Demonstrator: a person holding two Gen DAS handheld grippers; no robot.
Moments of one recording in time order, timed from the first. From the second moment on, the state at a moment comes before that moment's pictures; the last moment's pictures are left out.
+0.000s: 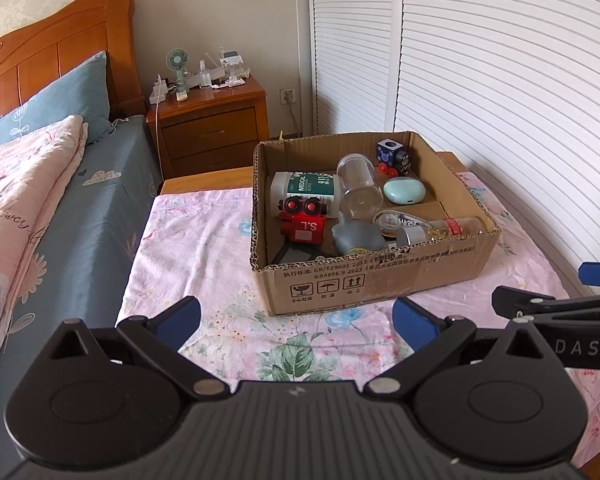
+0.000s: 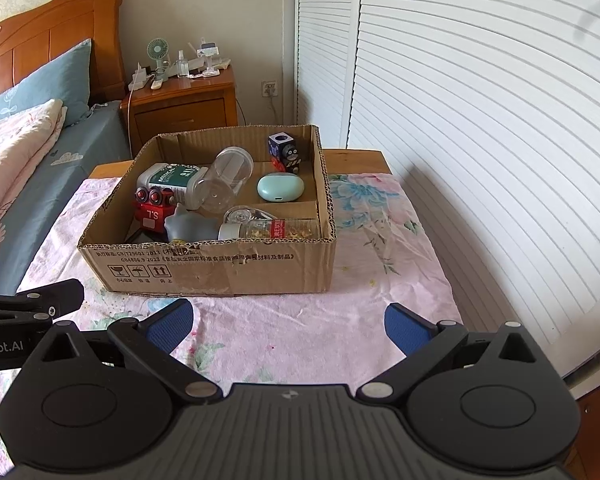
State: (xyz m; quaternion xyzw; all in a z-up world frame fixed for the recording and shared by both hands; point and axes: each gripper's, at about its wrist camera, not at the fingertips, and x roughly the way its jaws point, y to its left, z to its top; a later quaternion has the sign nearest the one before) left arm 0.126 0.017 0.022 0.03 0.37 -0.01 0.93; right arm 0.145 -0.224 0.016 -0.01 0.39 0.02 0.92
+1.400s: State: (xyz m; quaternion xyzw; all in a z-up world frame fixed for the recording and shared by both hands) left arm 0.121 0.014 0.026 0.04 0.37 0.00 0.93; right arm 0.141 -0.230 0.020 -0.01 0.38 0.02 0.92
